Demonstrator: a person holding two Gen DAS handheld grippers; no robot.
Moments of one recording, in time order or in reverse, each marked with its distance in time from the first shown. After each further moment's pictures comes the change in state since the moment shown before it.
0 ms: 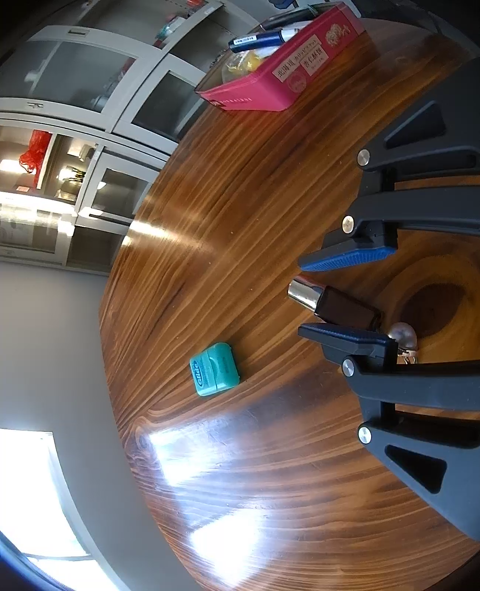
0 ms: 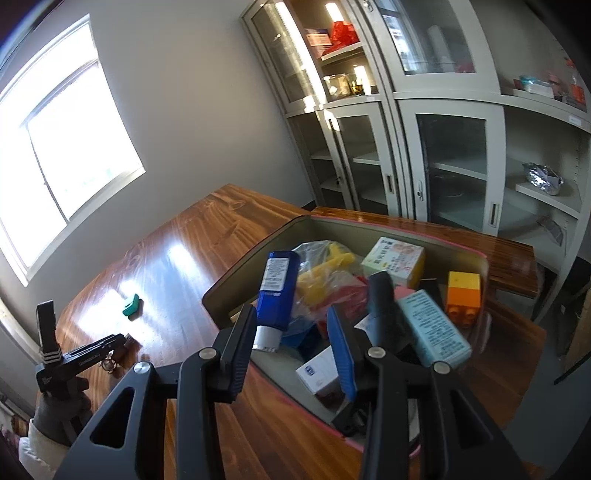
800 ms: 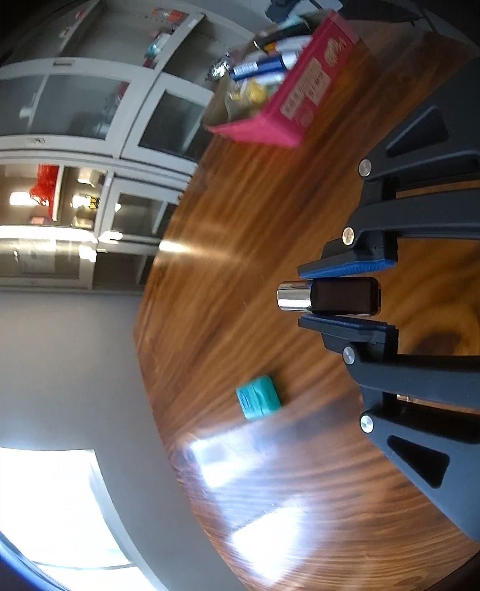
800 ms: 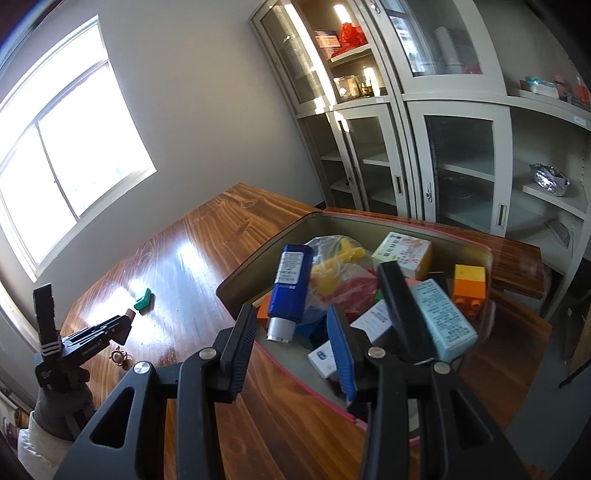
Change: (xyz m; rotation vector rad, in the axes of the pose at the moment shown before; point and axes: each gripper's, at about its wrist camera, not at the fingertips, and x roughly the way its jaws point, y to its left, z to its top) left arm -0.038 -0.044 0.010 0.098 -0.123 -0.024; right arm -0.012 -0.005 -0.007 0.003 -0.014 0.026
